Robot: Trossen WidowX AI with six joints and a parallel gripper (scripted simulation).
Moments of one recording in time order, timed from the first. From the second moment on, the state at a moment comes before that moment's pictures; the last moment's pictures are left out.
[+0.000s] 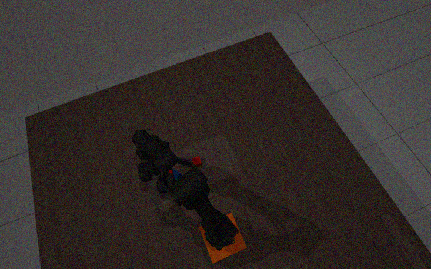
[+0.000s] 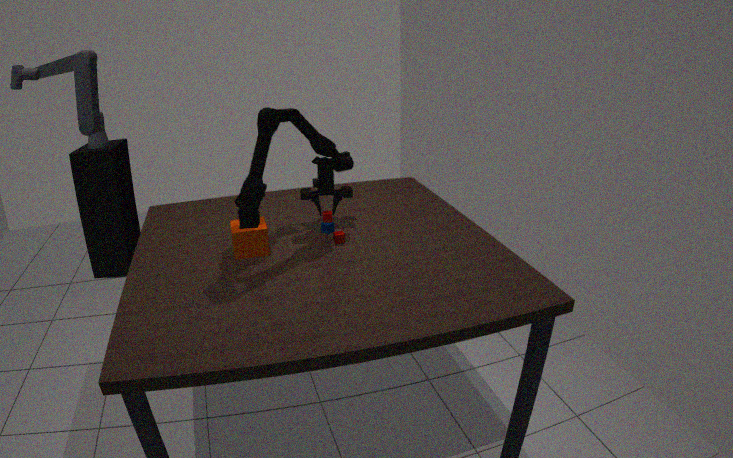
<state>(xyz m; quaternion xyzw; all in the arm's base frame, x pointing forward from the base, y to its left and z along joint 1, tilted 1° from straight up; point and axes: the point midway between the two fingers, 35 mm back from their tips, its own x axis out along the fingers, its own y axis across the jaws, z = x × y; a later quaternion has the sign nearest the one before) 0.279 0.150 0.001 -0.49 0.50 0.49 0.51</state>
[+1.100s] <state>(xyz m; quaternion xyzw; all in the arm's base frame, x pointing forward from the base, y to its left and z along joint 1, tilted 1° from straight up) 0.306 0.061 0.055 -0.52 0.47 0.52 0.48</state>
